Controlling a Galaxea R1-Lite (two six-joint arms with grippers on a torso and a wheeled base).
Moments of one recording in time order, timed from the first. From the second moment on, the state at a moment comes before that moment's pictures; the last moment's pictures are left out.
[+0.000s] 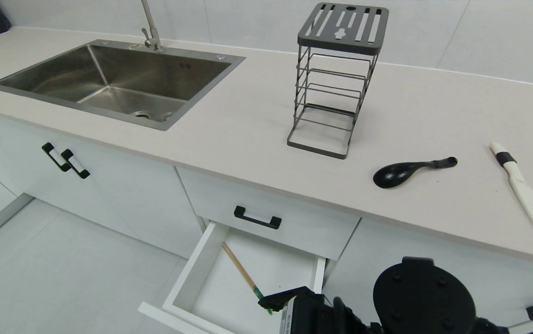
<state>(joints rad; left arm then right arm) 0.00 0.00 0.00 0.00 -0.07 0.00 1.15 1.75 -0.56 -0.73 0.16 -0.21</state>
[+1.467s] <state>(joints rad) 0.00 0.00 0.00 0.00 -0.07 0.00 0.95 1.60 -0.43 -0.70 0.12 -0.01</state>
